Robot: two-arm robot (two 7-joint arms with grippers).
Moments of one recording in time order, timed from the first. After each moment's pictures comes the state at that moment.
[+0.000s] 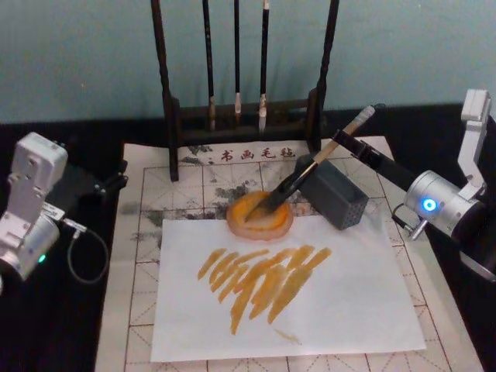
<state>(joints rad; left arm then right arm) -0.20 0.60 0.45 -1.41 -0.25 -0.12 0.03 0.42 0.36 -0.34 -1.08 1.11 0.27 0.46</state>
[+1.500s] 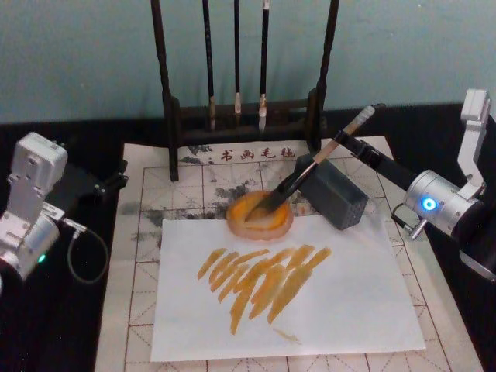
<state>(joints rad) -0.20 0.60 0.45 -1.41 -0.25 -0.12 0.03 0.42 0.36 -0.34 -1.07 1.12 0.27 0.46</state>
